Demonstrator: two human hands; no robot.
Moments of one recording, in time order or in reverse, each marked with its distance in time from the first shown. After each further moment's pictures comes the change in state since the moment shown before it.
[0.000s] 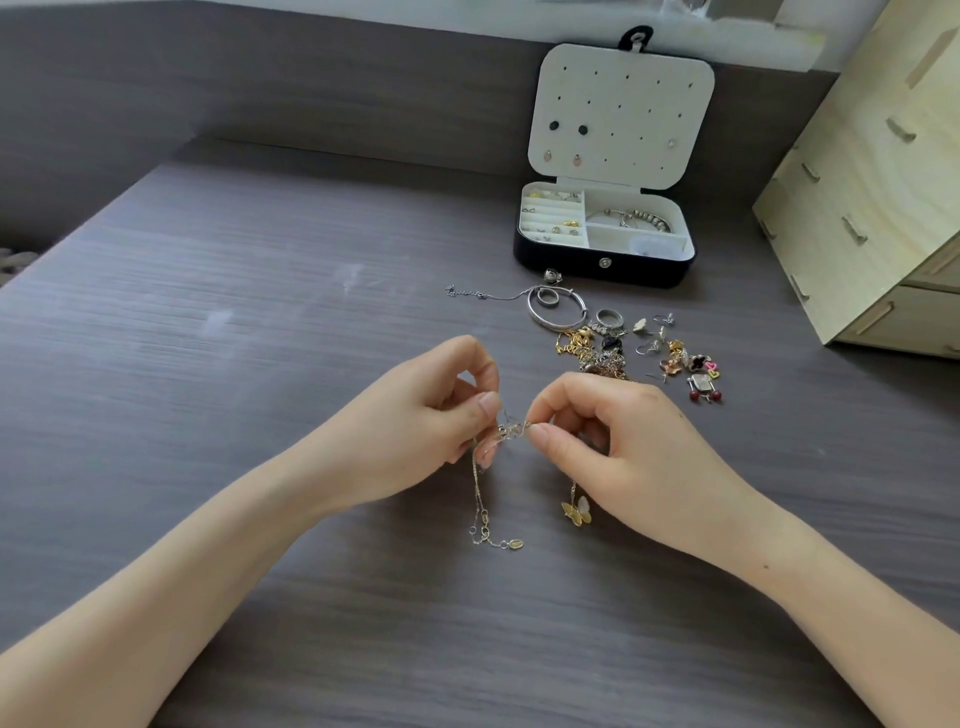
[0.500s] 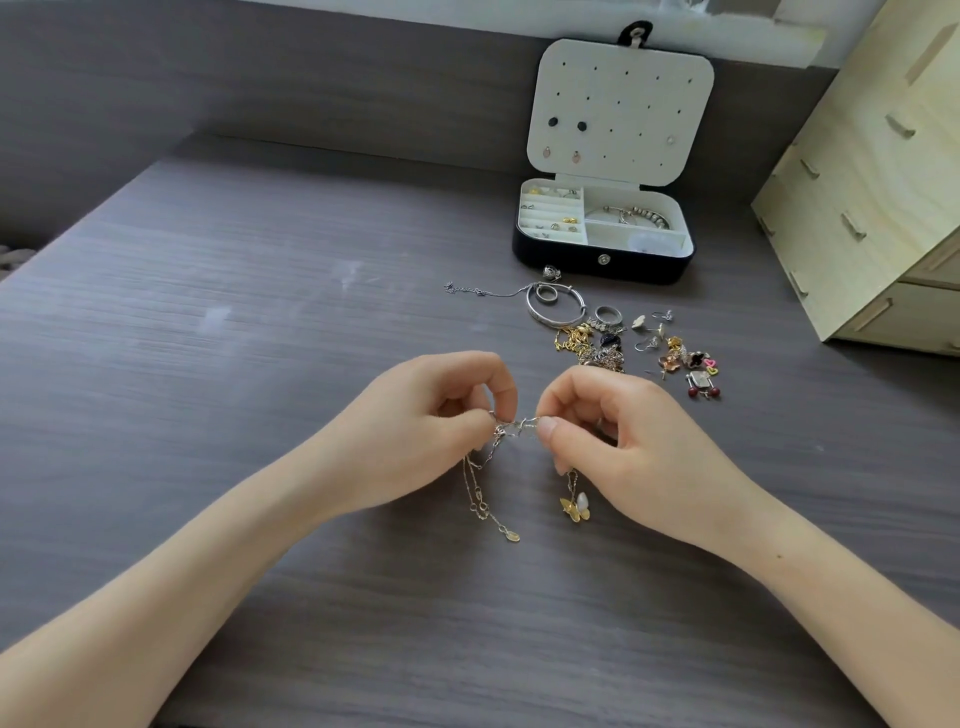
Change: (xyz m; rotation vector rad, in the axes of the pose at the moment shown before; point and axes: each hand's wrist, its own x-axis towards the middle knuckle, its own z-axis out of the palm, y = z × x) left_hand -0.001 0.001 0.001 0.200 0.004 0.059; right_hand -0.002 -0.003 -0.003 0.204 -0.030 0.107
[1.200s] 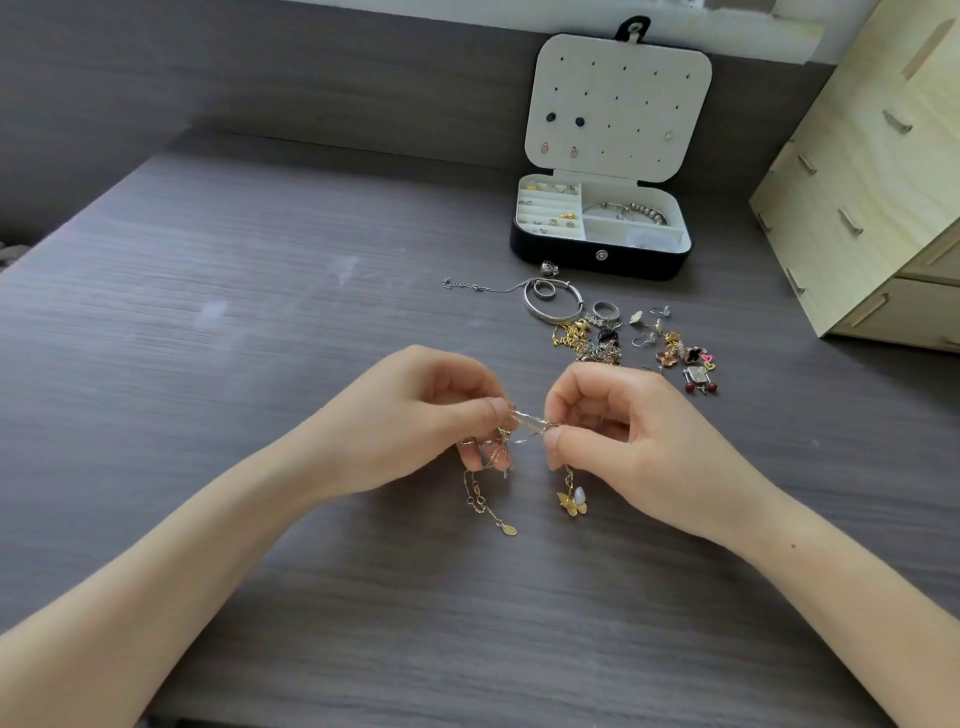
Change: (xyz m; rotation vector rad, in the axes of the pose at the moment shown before) left_hand 0.000 0.007 -0.003 -0.196 -0.060 -0.101; right_hand -0.003 -0.004 -0.005 0.063 -0.020 0.024
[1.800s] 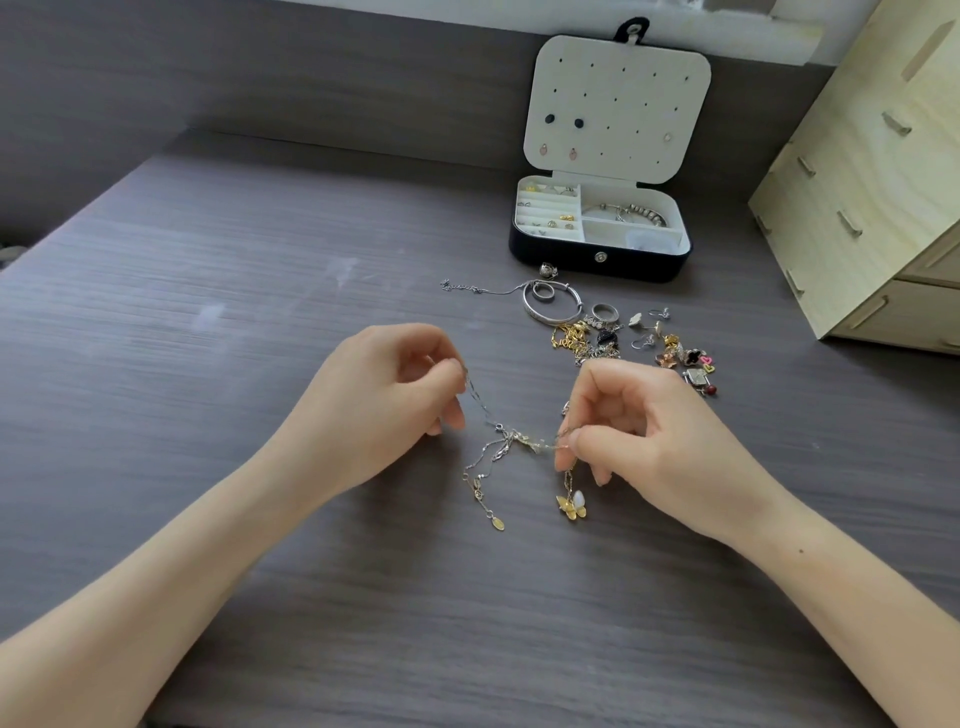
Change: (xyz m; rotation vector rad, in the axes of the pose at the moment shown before) left_hand 0.001 -0.005 -0.005 0.221 0.385 -0.006; right_hand 0.000 0.002 -0.005 0.000 0.039 0.053
